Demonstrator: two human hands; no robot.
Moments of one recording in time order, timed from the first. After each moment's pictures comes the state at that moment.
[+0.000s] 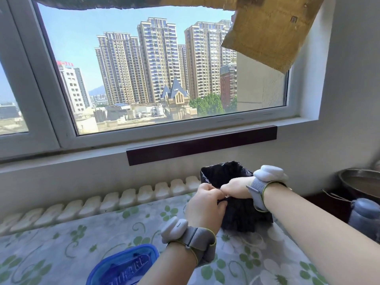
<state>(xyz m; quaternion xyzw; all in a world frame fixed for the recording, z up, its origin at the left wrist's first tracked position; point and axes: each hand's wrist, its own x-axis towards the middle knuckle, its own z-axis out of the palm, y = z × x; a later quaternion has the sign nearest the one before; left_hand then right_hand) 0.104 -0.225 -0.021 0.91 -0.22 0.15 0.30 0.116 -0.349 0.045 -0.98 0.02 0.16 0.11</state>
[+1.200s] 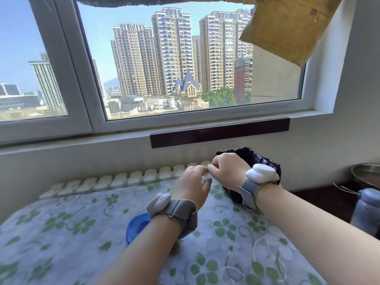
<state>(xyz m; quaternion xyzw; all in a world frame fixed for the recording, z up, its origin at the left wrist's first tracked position) 0.070 -0.152 -0.003 0.92 -0.18 0.18 0.30 0.067 -0.281 0.039 -0.96 -0.08 -0.20 0.20</state>
